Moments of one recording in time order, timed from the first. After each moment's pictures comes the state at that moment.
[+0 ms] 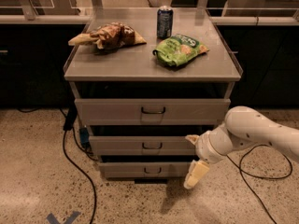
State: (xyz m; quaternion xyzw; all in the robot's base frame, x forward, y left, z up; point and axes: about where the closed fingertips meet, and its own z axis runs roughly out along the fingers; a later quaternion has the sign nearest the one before) arm 0.493 -0.138 0.589 -0.62 0.73 0.18 0.21
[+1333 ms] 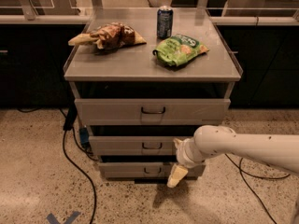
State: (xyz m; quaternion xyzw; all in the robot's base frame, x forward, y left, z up) arm 0.541 -0.098 0.499 -0.62 0.74 0.09 0.23
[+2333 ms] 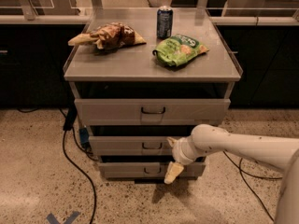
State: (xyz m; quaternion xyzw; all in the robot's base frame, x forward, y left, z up) arm 0.568 -0.086 0.465 -0.65 0.70 0.11 0.25
